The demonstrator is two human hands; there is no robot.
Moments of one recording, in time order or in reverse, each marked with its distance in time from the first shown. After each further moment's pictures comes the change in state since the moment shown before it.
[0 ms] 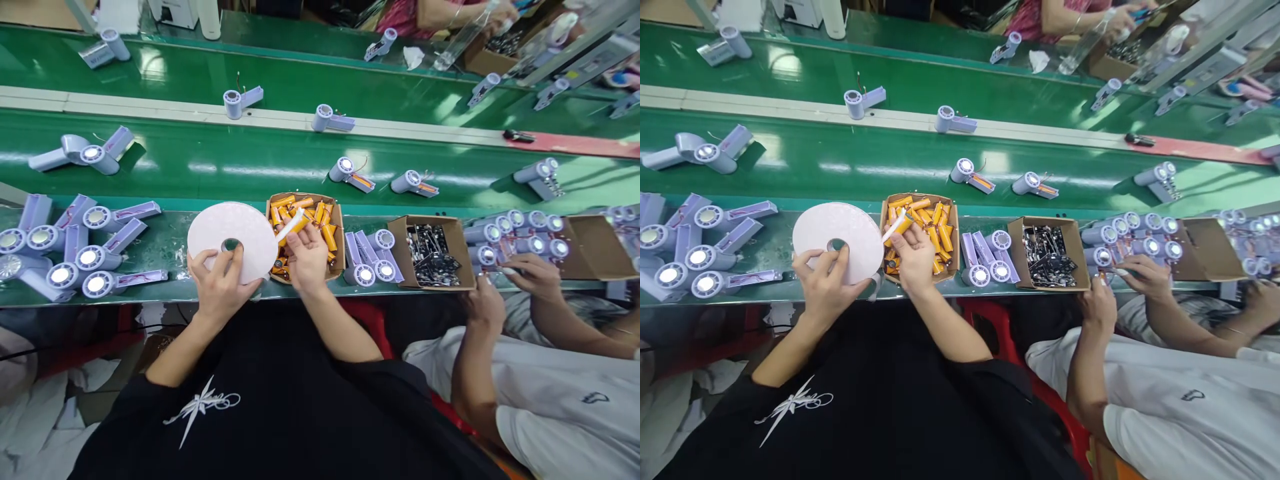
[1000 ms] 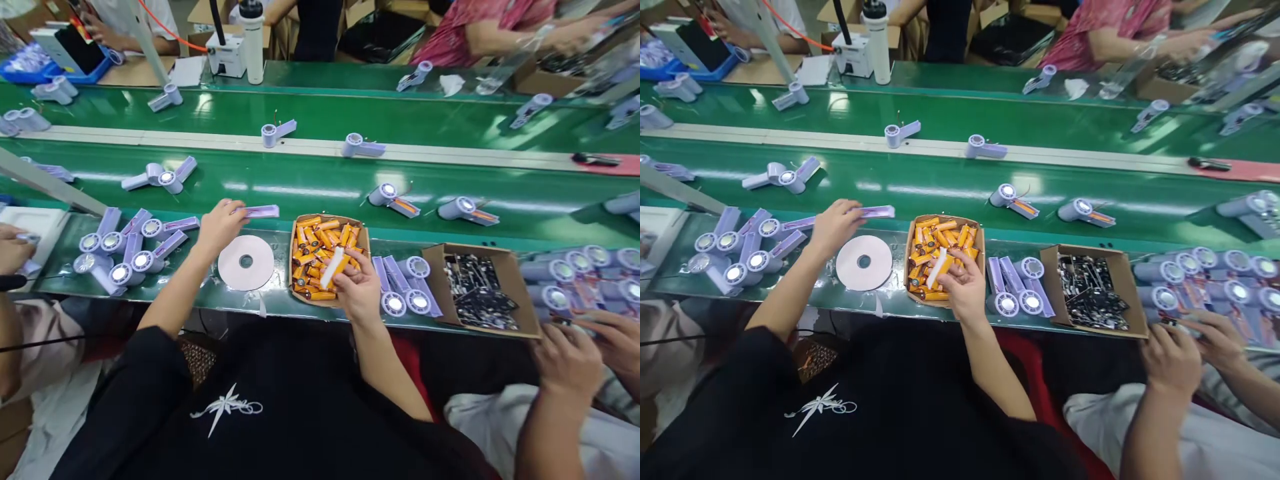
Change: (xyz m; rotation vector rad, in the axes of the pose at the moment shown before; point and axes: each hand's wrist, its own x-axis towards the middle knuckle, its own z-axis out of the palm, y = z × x) left_hand 0.141 -0.124 0.016 0.237 -0.286 0.132; right_hand -0.004 -0.013 -0.069 0.058 -0.079 -0.076
